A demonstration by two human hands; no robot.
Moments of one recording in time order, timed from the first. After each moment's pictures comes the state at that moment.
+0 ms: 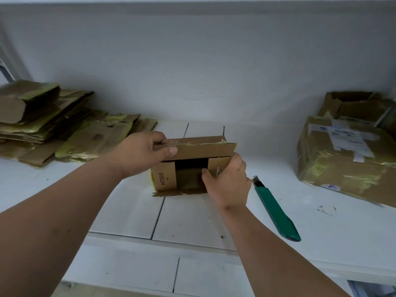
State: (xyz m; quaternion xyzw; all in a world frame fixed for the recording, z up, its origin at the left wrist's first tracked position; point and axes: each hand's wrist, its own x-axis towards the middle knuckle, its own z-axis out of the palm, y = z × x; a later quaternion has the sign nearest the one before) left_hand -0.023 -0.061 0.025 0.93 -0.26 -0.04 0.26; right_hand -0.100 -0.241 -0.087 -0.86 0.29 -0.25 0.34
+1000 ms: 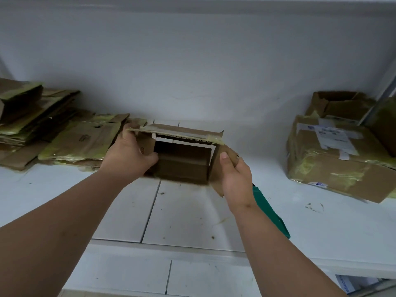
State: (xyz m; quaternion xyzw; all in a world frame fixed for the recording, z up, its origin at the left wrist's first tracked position) left_hand -0.008 -0.071 -0.012 0.94 -0.12 0.06 0.30; right_hand -0.118 -0.262 -0.063 -0.65 0.22 -0.27 0.67
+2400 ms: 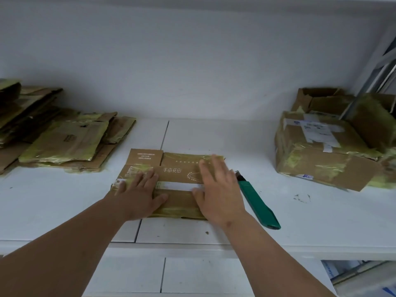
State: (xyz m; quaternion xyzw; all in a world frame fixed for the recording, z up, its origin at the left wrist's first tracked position) left_hand -0.022 -0.072 -0.092 0.94 -0.28 -0.19 -0.01; right_hand -0.141 -0.255 -0.094 -0.98 0.14 -0.07 0.13
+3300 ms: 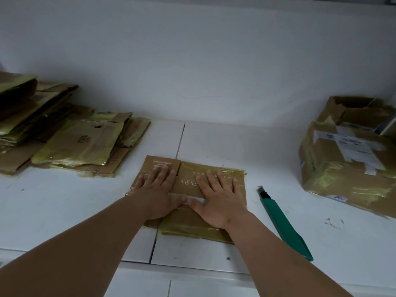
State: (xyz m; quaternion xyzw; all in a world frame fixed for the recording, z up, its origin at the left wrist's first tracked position) left_hand 0.020 -0.081 -0.103 0.94 -0.29 -0.16 -0.01; right_hand -0.074 -0.252 -0.108 -0.98 0.12 0.12 0.09
